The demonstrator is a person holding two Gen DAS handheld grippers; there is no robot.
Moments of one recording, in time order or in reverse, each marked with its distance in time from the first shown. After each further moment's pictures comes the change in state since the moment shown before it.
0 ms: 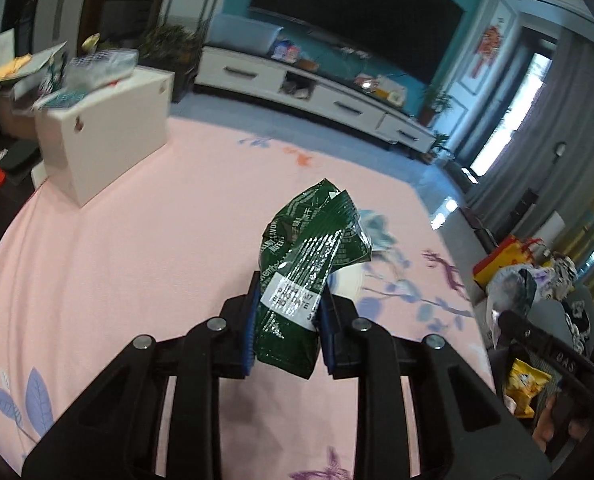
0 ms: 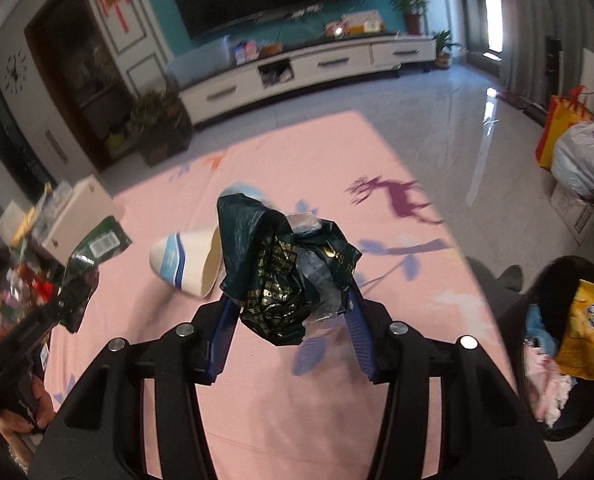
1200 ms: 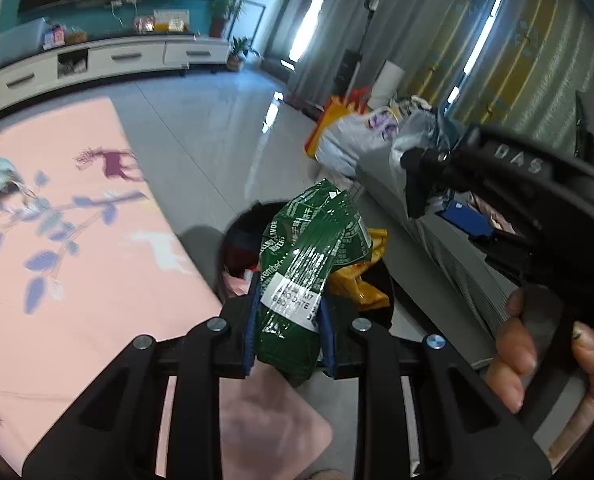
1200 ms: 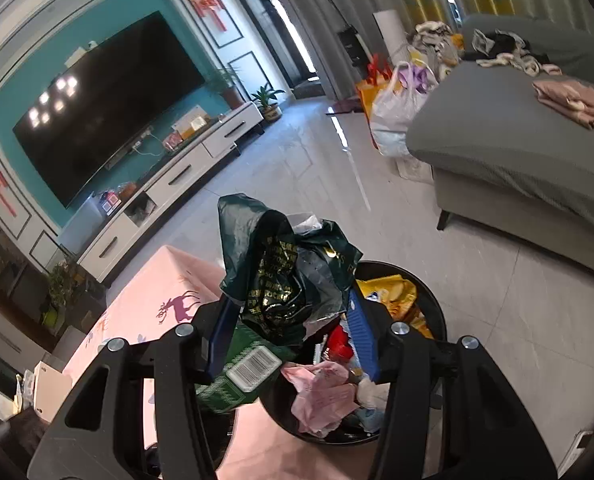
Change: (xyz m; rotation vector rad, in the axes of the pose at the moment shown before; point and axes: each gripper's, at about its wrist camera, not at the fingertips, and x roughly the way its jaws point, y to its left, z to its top) left arm 0.020 -0.341 -0.162 0.453 0.282 -0.482; right arm -0.159 -0.228 -0.045 0.535 -0.300 -0.282
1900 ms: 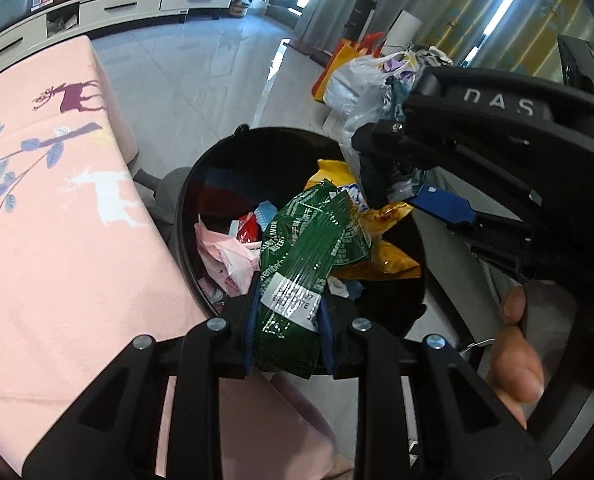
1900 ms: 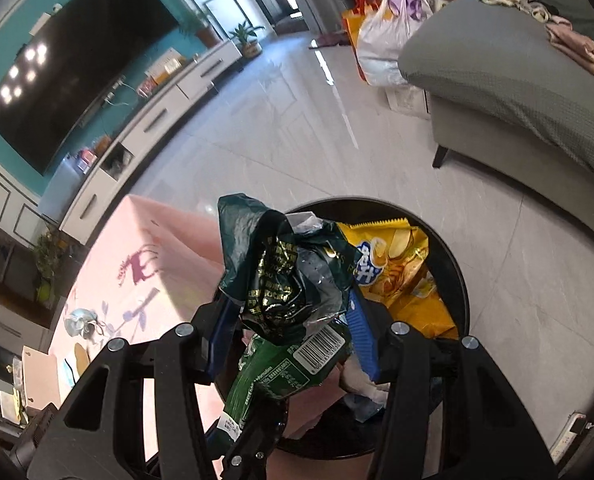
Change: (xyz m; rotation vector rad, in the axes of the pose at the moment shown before) left arm 0.088 -0.001 -0.018 -0.026 0.192 0.020; right arm 0.084 -0.020 -0.012 0.031 0.254 -0.052
